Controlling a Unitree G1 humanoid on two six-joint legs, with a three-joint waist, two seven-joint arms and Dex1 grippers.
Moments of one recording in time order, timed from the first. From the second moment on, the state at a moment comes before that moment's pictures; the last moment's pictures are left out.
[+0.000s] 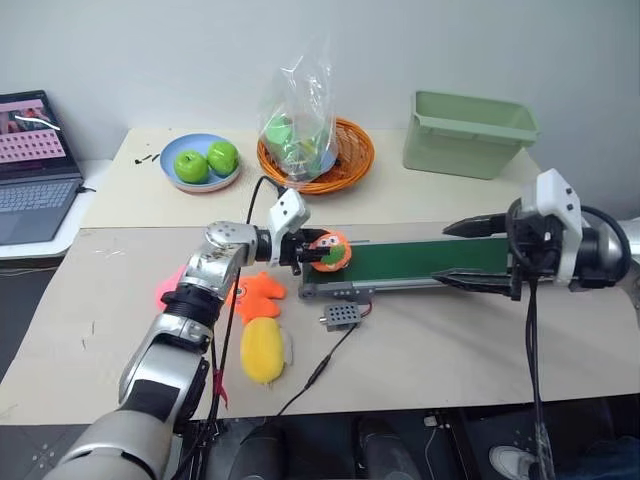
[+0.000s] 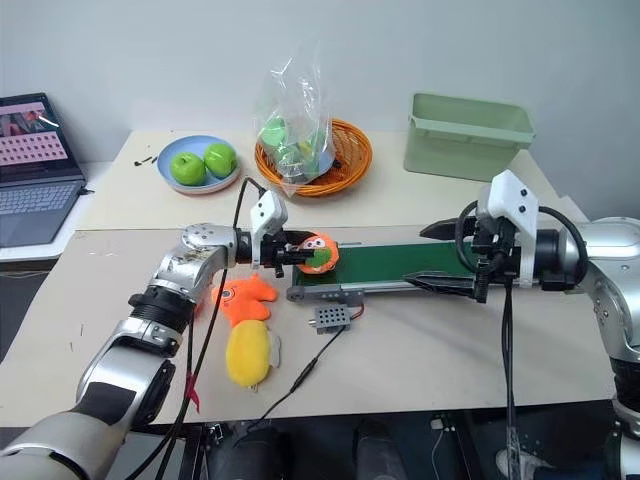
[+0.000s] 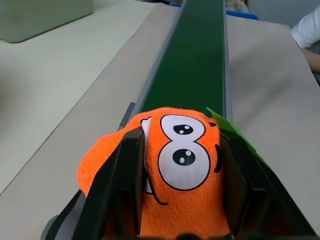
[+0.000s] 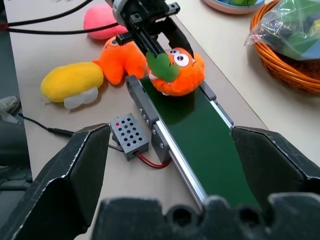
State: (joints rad) left arm -0.88 0.34 -0.20 0.63 -0.20 0.19 -1.12; right arm -0.44 -0.99 -0.18 -0.28 0.56 0.67 1.19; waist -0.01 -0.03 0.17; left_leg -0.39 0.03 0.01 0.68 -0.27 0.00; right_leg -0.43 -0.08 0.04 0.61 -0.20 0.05
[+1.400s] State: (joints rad) left arm -0.30 0.64 0.15 -0.32 -0.51 0.59 -0.98; right arm -0.71 -0.91 0.04 0.02 0.44 0.49 1.31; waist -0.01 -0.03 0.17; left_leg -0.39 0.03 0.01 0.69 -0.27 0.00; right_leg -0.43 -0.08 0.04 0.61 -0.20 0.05
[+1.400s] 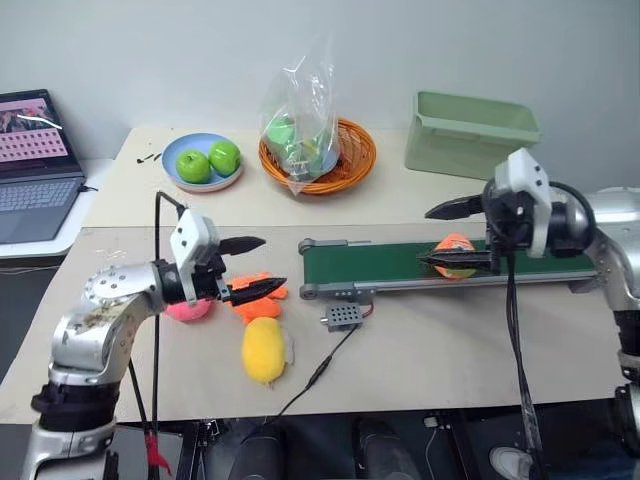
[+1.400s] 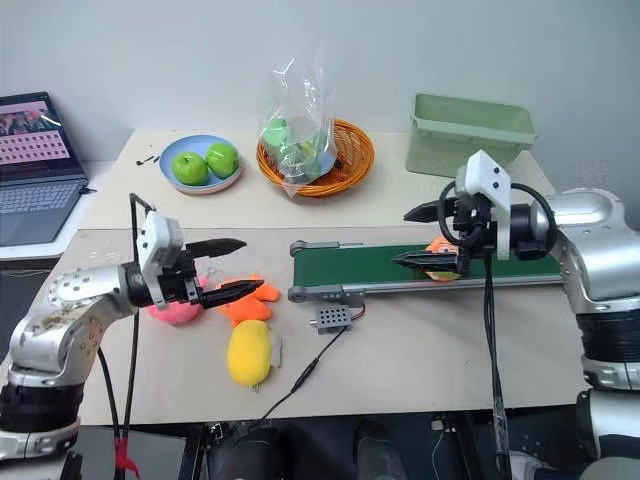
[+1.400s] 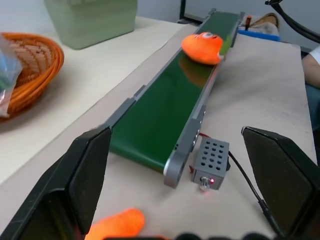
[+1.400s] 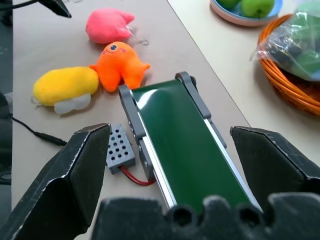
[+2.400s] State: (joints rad) left arm -0.44 0.66 0.11 -0.28 -0.62 0.72 -0.89; right arm -0.77 -0.84 0.06 0.05 0.43 0.49 1.35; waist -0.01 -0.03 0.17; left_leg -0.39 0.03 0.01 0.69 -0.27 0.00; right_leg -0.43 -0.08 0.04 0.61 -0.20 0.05
